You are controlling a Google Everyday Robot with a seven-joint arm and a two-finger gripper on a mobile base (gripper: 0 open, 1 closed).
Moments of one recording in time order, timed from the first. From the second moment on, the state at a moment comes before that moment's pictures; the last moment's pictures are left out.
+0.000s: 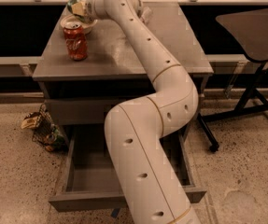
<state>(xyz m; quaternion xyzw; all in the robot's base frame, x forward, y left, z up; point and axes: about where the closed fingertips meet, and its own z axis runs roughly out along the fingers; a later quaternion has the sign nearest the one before) 0.968 0.173 0.917 -0.23 0.76 0.27 0.55</state>
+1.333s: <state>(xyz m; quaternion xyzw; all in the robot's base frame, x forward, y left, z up) 0.981 0.013 0.987 -0.09 0.77 0.22 0.59</state>
